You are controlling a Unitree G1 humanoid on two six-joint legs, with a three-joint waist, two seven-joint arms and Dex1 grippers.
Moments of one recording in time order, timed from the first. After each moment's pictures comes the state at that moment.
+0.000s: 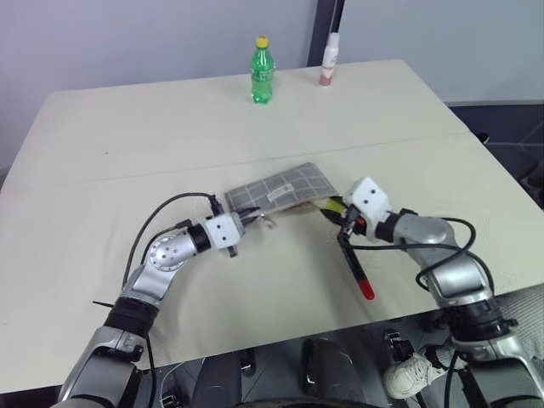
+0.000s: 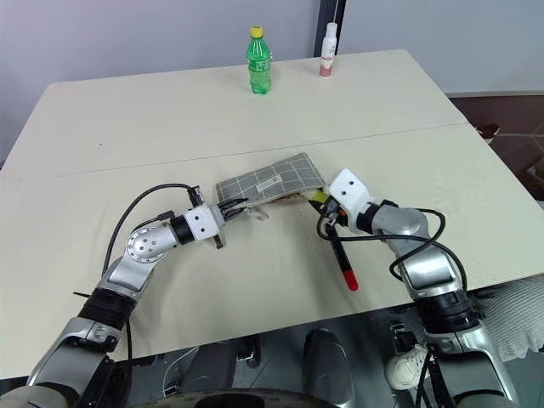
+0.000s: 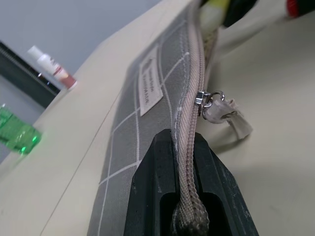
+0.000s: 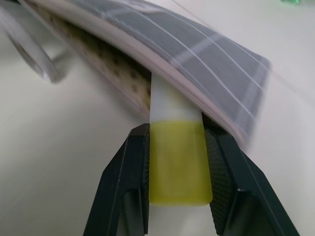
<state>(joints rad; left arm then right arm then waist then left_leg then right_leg) -0.39 0.44 -0.21 0.31 0.12 -0.51 -0.66 -0.40 -0.59 0.17 -0.13 0.07 0.41 0.71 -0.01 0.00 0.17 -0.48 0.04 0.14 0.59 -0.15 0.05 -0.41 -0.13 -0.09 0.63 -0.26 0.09</state>
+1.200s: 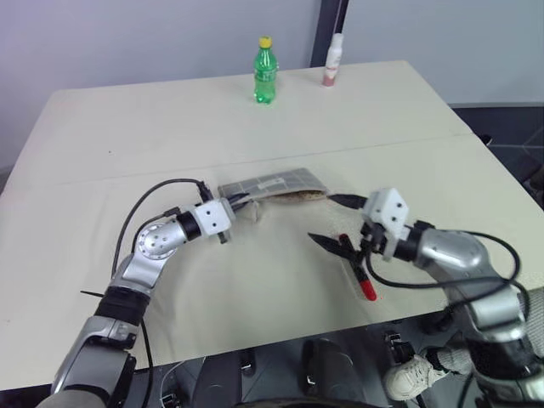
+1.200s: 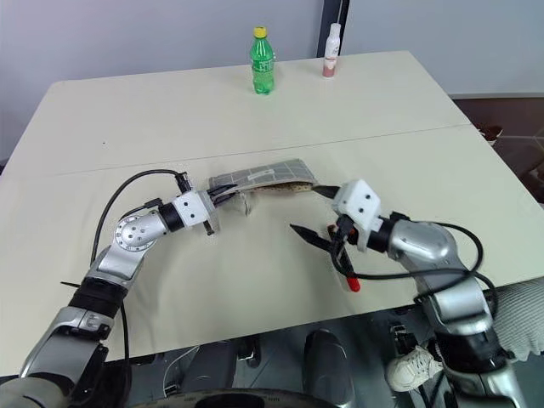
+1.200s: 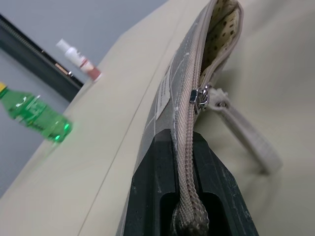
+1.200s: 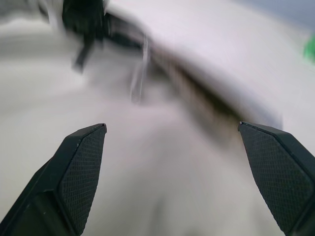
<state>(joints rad) -0.44 0.49 -0.17 0.37 0.12 -0.51 -0.60 -0.04 -0.68 -0.04 -0.46 0.29 0.44 0.82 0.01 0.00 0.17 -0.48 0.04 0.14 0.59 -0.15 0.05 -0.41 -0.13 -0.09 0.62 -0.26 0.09</state>
